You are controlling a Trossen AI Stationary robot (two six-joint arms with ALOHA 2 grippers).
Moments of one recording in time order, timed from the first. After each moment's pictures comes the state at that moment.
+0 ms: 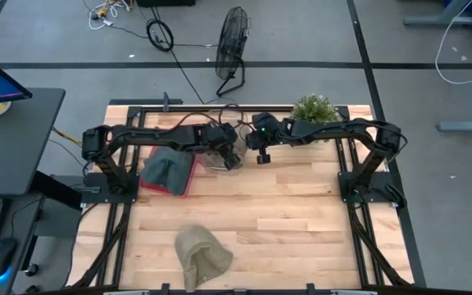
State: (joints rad) left arm 0.18 1.72 1.29 -0.47 -0.31 -0.27; right arm -0.34 1.71 1.07 -0.17 0.04 -0.64
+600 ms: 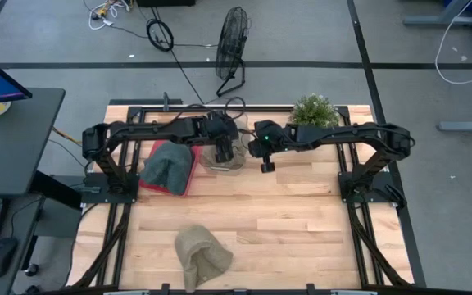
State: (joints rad) left arm 0.23 1.72 1.36 -0.53 -0.33 0.26; right arm -0.24 1.61 1.07 -0.30 0.04 -0.55
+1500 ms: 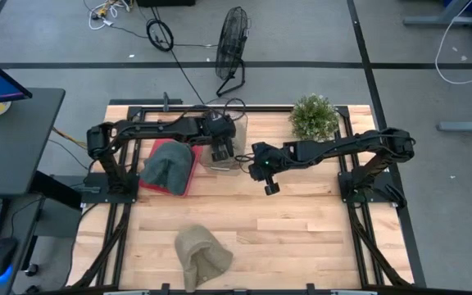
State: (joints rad) left arm 0.26 1.76 1.35 -0.63 -0.40 0.19; right arm -0.04 1.60 1.07 -0.39 0.04 -0.45
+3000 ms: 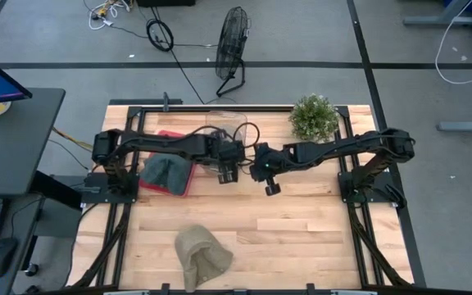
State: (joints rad) left arm 0.06 1.82 1.48 -0.77 -0.37 0.01; right arm -0.02 1.60 1.07 -0.43 0.10 -0.42
